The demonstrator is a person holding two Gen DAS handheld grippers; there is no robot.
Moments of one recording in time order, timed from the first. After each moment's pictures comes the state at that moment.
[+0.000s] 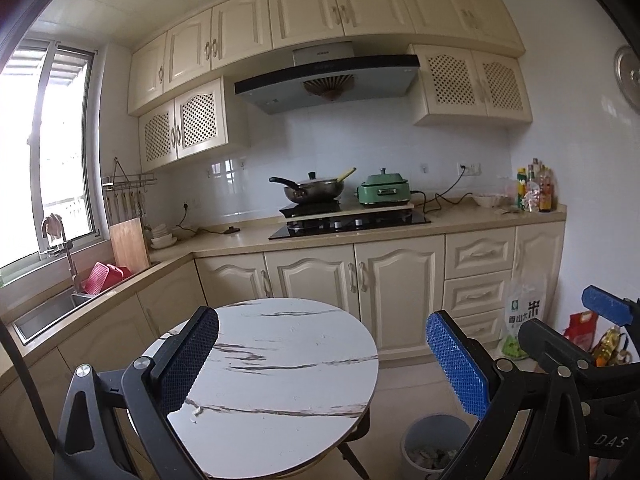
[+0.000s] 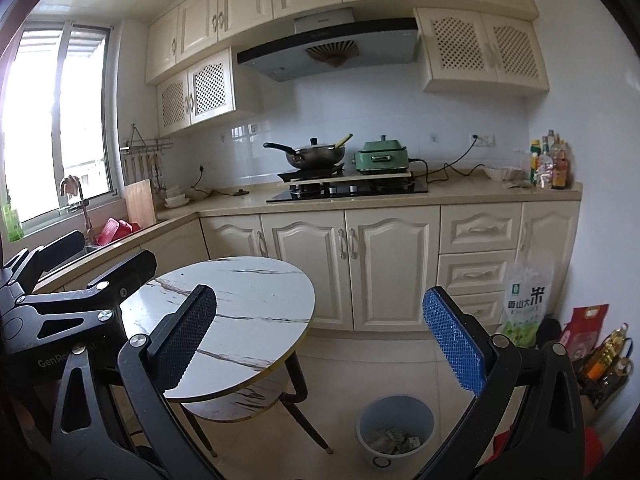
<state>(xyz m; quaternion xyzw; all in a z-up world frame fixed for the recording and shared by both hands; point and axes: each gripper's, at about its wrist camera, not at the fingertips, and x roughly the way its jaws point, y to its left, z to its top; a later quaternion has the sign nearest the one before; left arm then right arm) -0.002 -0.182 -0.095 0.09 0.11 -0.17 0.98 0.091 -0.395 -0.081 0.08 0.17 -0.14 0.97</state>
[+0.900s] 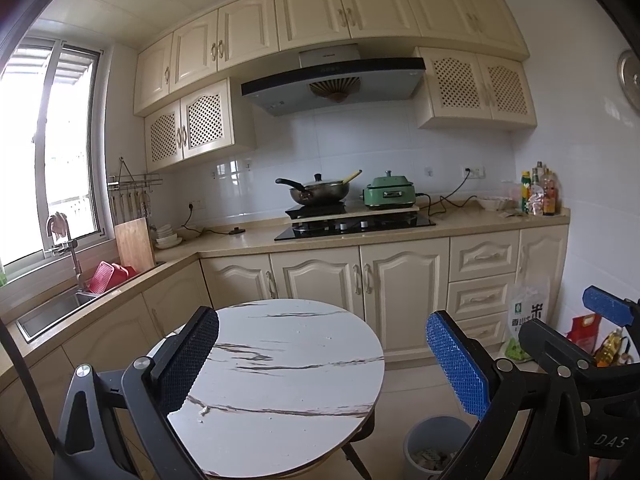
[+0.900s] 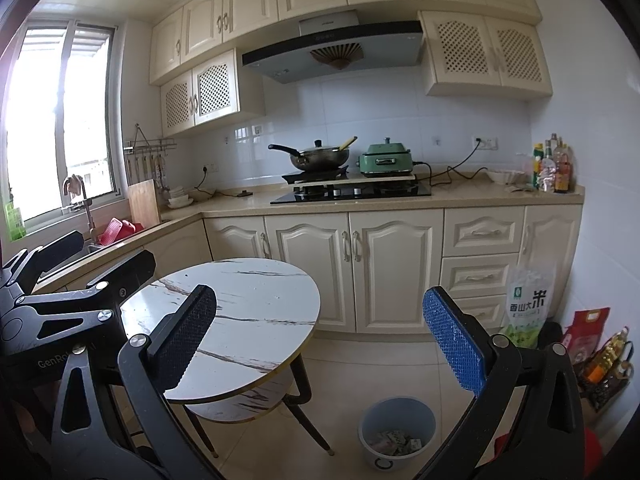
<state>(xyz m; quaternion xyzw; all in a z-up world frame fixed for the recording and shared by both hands) -0.029 -0.185 -0.108 0.08 0.11 -0.15 0.98 0.095 -0.389 -0.078 0.08 0.17 -0.13 0.97</state>
